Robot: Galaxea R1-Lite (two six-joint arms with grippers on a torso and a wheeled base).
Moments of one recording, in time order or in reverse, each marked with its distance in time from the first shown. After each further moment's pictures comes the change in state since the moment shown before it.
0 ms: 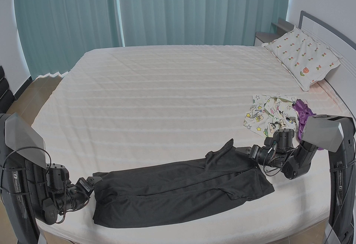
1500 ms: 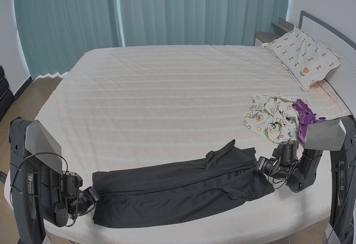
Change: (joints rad) left arm -0.063 0.151 -0.056 -0.001 0.247 0.226; right arm 0.006 -0.029 0.244 -0.153 -0.284 -0.050
